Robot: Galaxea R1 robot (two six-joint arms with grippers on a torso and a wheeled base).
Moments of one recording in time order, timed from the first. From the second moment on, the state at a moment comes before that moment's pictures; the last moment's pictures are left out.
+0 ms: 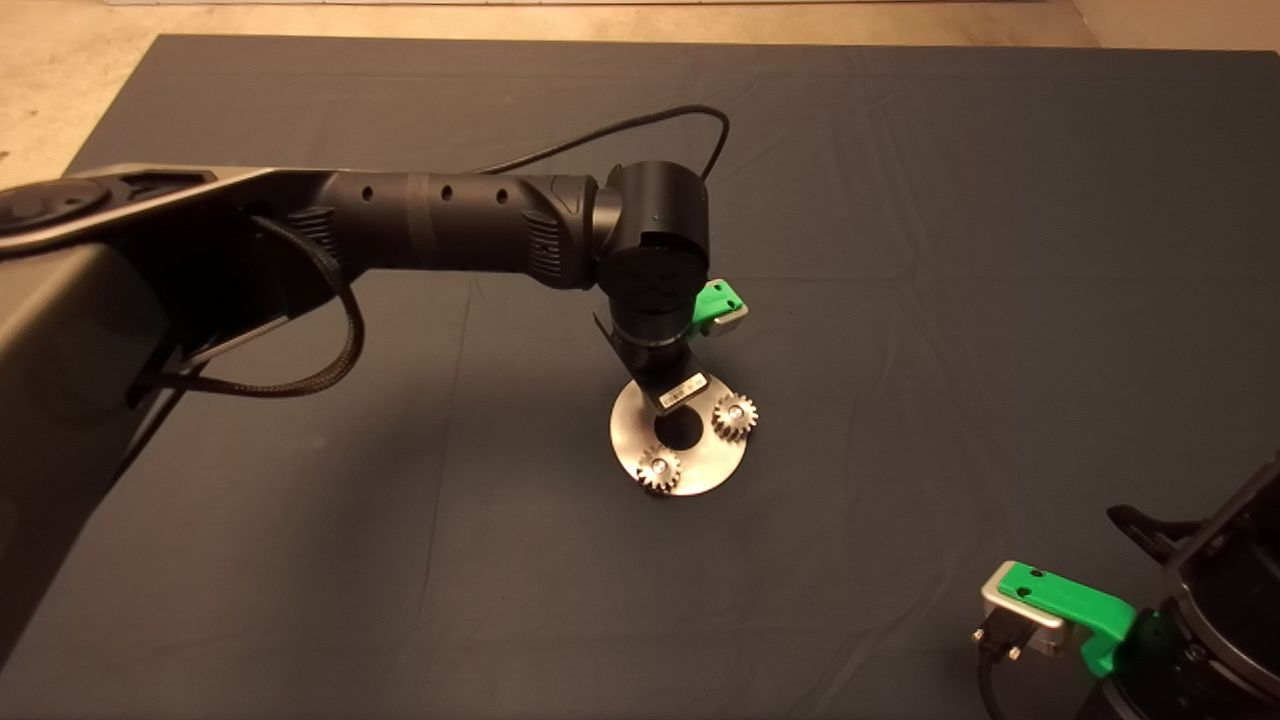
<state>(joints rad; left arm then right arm) -0.36 2.91 -1.26 0.47 1.54 -0.65 0.23 2.18 -0.35 0.04 -1.53 1.26</state>
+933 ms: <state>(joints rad) -0.36 2.91 -1.26 0.46 1.54 -0.61 0.24 2.18 -0.35 0.04 -1.53 1.25</state>
